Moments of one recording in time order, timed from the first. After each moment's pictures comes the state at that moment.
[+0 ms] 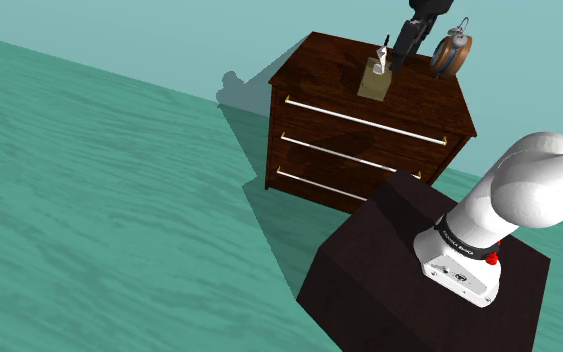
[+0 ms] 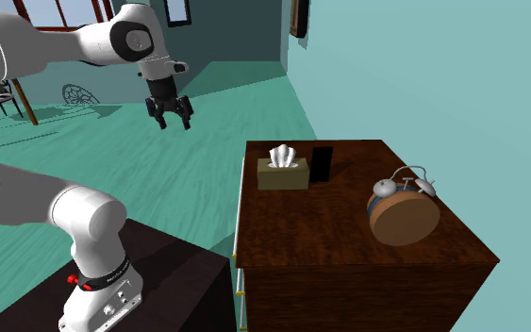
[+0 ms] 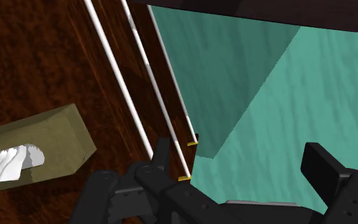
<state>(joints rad) 0.02 -0.74 -0.01 -2.38 -0.12 1.68 -0.09</state>
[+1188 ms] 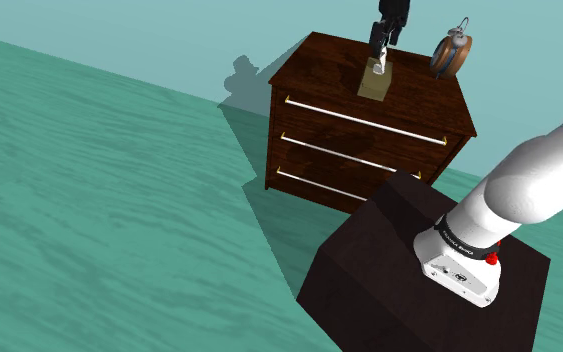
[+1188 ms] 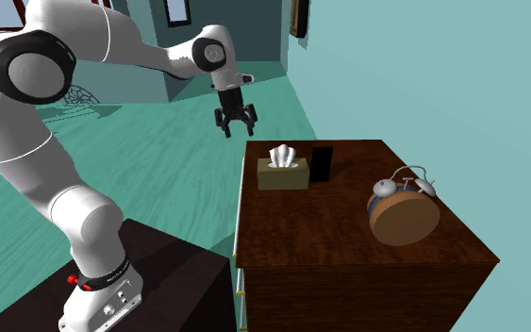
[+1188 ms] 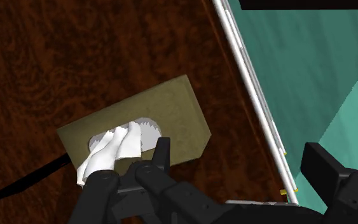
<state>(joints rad) -0.11 -0.21 -0.16 -2.05 -0.30 1.82 -0.19</state>
